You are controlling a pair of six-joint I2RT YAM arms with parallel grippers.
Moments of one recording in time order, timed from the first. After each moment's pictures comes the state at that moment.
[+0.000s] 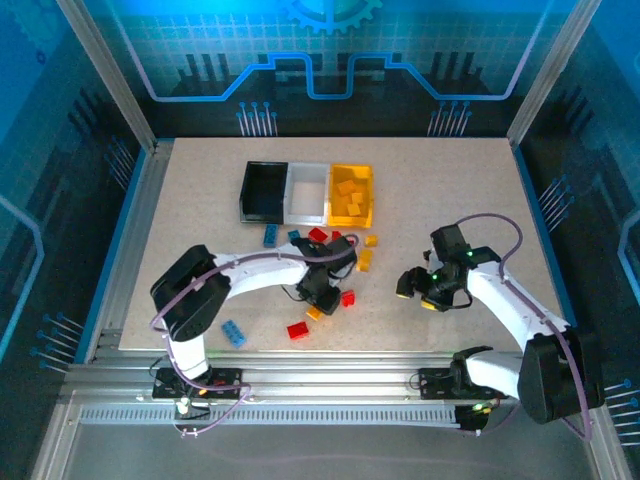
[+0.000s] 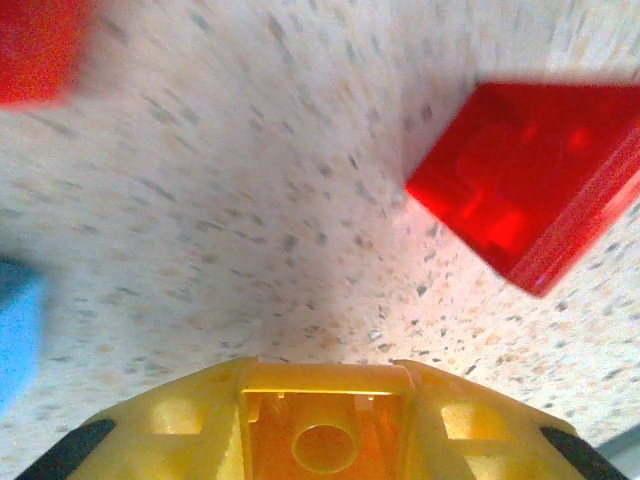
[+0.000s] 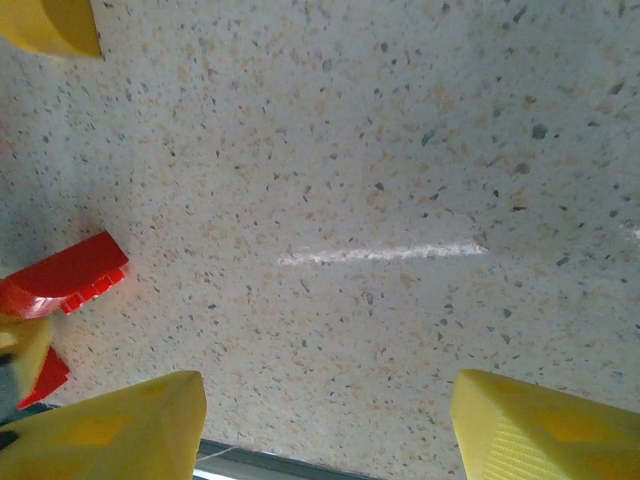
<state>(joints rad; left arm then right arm) -0.85 1.80 1.21 -0.84 0.11 -0.35 0.21 1.17 0.70 -0.89 -0.35 0.55</state>
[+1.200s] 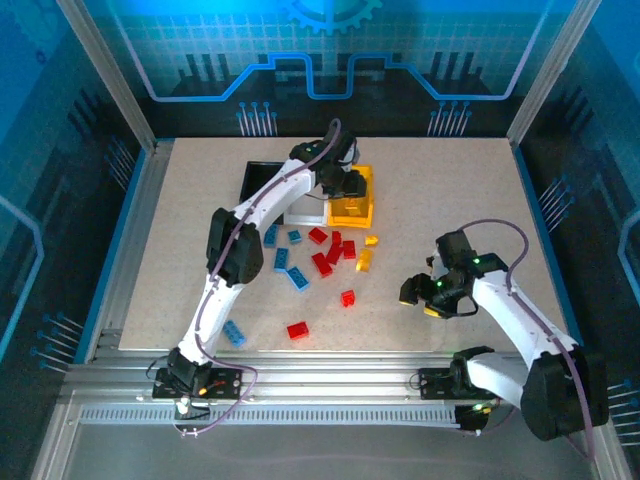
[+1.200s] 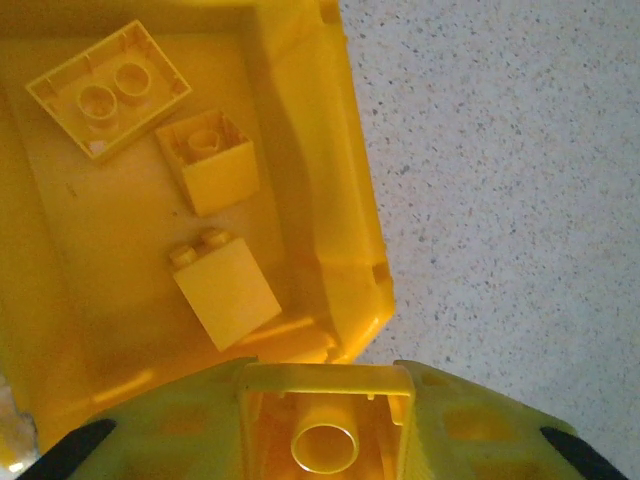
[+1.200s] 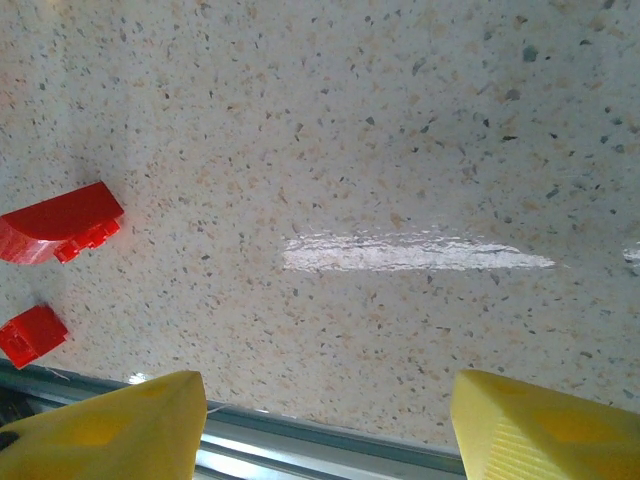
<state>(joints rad) -0.53 2.41 2.35 -0.95 0.25 -0.51 0.20 1.10 0.68 -0.97 -0.37 0.51</state>
